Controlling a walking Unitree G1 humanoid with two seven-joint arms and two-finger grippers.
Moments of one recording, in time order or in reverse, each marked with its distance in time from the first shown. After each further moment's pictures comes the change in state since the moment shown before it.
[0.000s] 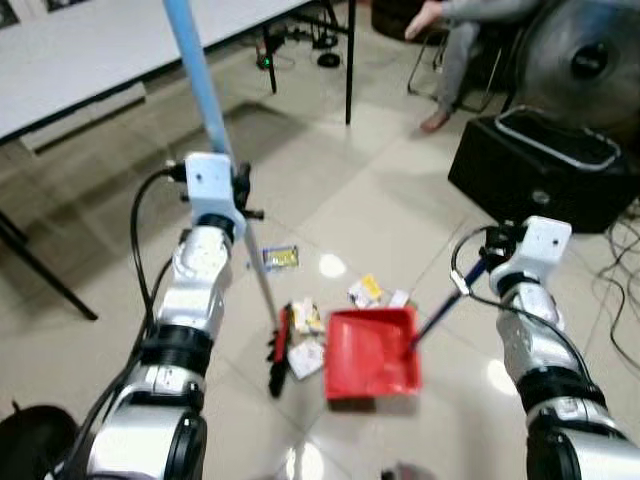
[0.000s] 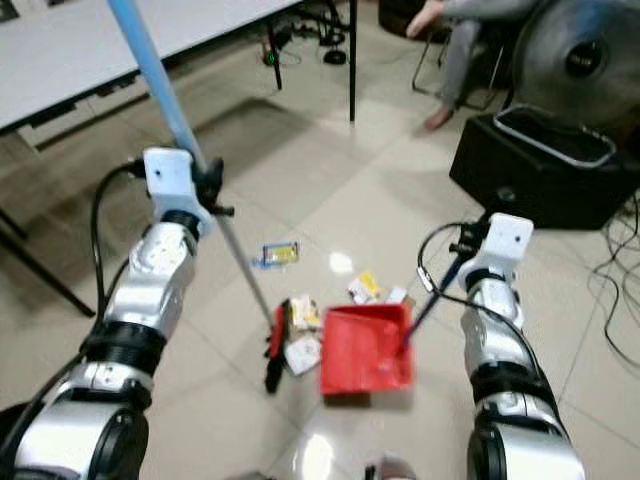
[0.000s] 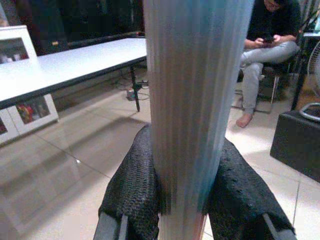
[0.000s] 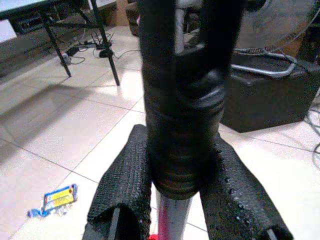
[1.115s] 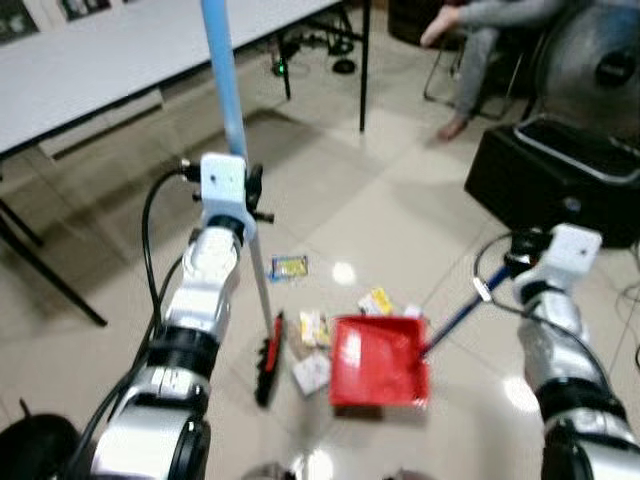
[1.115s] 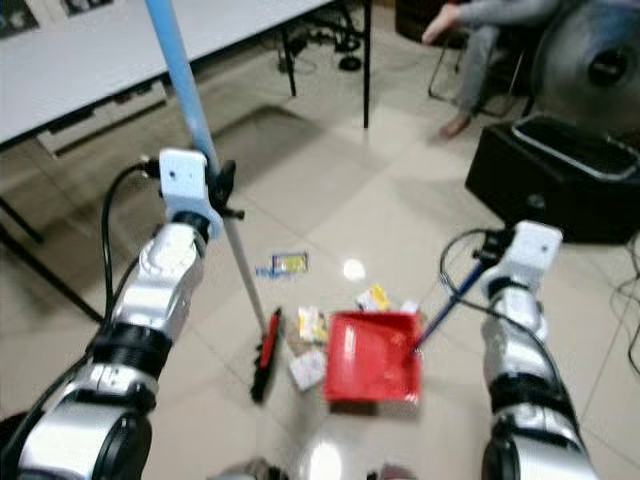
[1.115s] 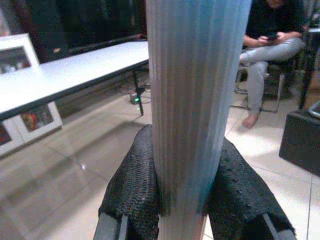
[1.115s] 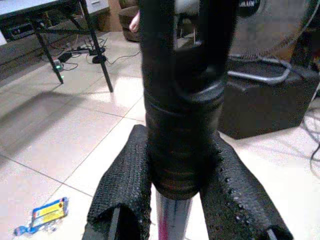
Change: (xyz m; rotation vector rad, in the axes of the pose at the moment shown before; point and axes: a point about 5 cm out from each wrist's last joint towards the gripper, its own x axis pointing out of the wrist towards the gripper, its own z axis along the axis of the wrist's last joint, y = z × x) left arm -0.001 -0.006 -0.001 0.017 0.002 -0.026; right arm -0.006 -0.027 0.003 -0.019 -0.019 -0.068
